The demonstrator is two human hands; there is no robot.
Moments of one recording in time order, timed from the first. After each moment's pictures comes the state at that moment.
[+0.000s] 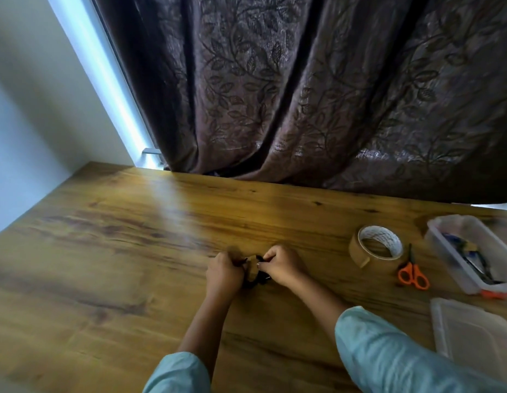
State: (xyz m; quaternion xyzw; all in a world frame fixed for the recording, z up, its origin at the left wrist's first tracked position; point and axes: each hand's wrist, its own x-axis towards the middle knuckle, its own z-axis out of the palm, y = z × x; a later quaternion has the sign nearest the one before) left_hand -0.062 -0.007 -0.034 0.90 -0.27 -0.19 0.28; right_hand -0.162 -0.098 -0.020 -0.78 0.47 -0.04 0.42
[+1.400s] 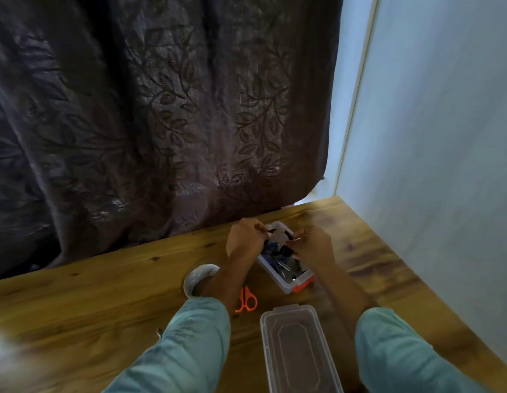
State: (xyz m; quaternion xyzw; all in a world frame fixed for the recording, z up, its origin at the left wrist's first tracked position) left_hand -0.335 -0.284 0.036 0.73 -0.56 -0.24 0.31; right_hand -0.480 -0.290 0.015 -0.60 0.67 -0.30 0.32
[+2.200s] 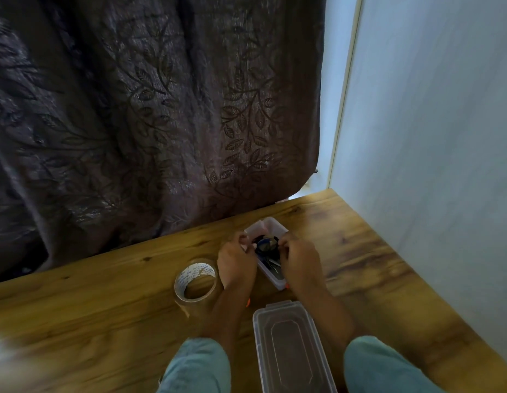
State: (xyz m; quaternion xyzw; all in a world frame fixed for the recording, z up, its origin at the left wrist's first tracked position) left_hand -0.348 -0.251 -0.002 0.76 -0.51 -0.15 0.38; right_hand -0.472 -0.254 -0.002 -0.69 0.62 -0.32 0.19
